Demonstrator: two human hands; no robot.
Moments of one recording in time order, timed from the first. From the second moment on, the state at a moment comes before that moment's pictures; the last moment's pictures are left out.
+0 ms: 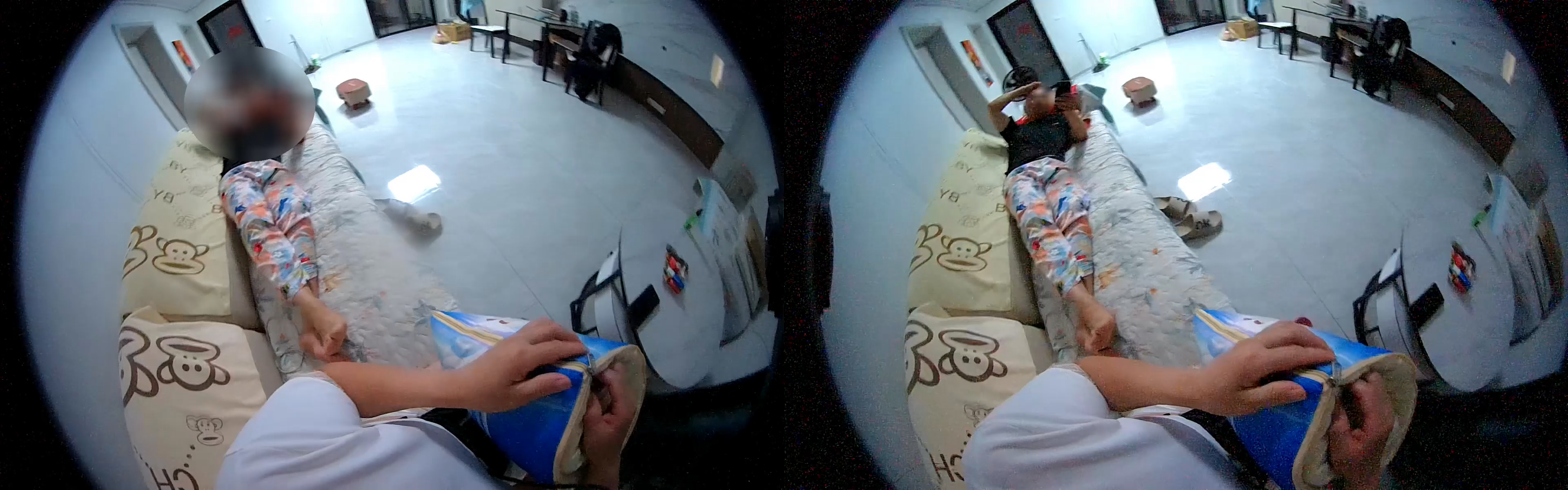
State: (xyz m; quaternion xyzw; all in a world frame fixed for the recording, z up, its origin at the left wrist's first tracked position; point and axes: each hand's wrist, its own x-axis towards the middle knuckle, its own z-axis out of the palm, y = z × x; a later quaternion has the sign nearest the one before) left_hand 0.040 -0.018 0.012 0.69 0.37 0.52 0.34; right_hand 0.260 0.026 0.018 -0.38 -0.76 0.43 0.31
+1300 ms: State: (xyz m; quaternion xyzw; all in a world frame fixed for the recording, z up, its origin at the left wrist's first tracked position) left_hand 0.034 -0.013 0.039 0.69 0.55 0.42 0.20; right_hand 0.233 0.040 0.006 -0.25 -0.78 0.48 0.32
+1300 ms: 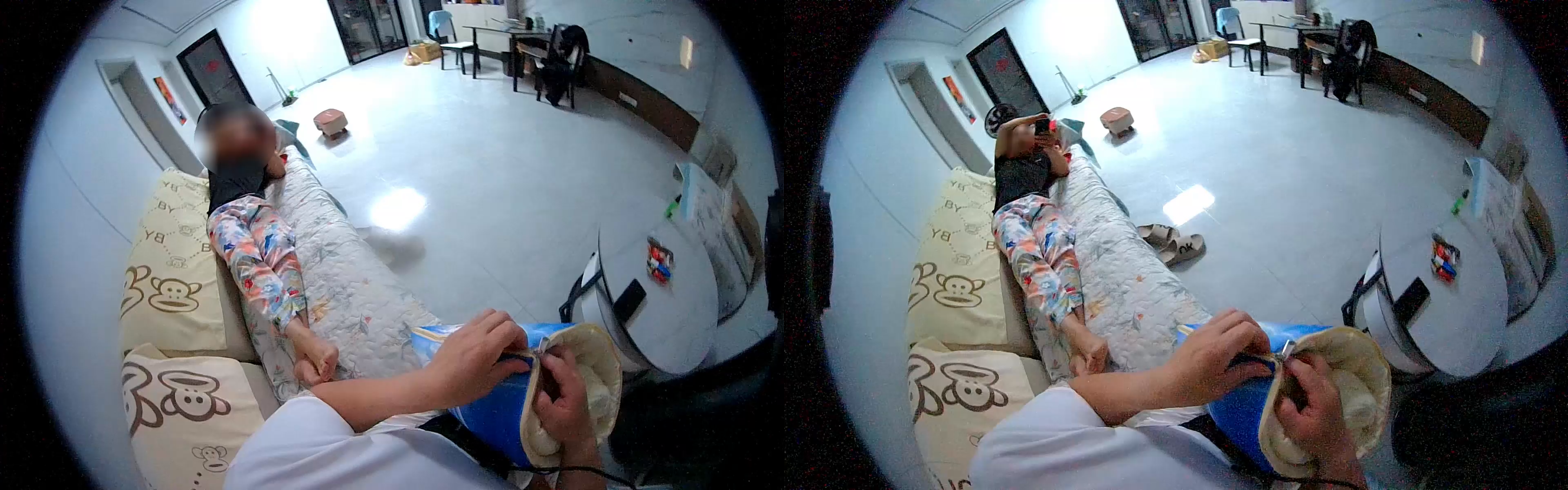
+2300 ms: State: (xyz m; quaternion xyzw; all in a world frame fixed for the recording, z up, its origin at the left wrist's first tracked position) left_hand 0.007 -0.006 0.024 0.68 0.45 0.44 0.37; right_hand 0.220 0.029 0.010 -0.22 -0.85 0.27 0.40
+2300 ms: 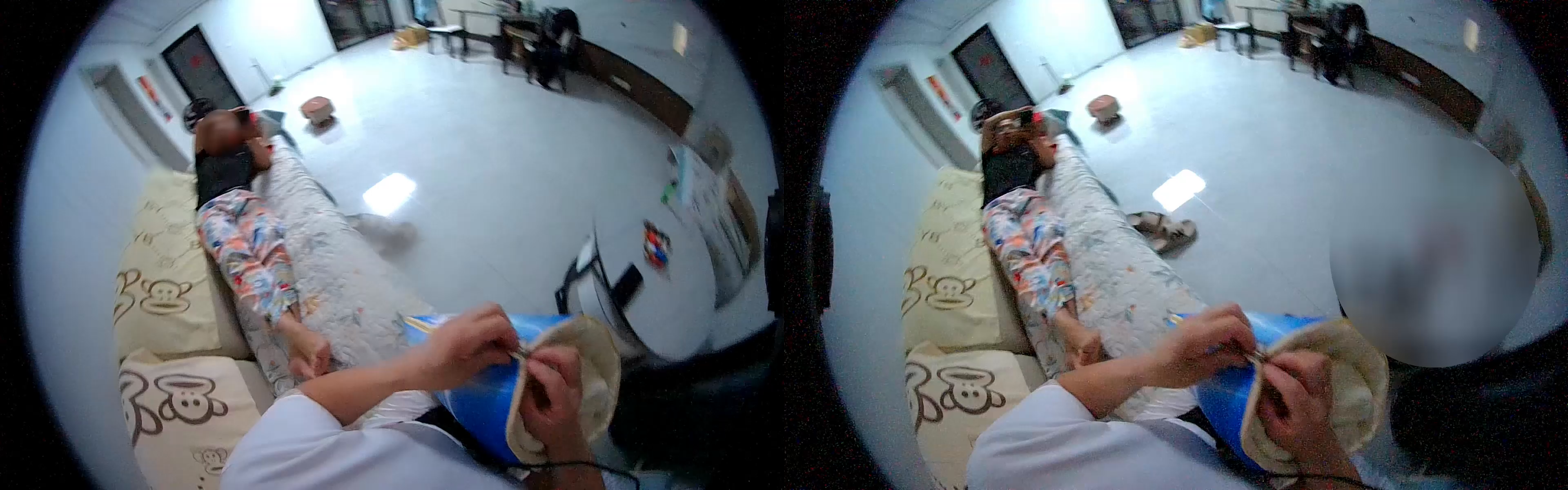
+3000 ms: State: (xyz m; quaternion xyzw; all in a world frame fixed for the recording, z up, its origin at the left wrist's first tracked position) left_hand 0.020 -0.029 0.043 0.70 0.59 0.35 0.18; right_hand 0.212 0.030 0.010 -0.20 -0.84 0.28 0.41
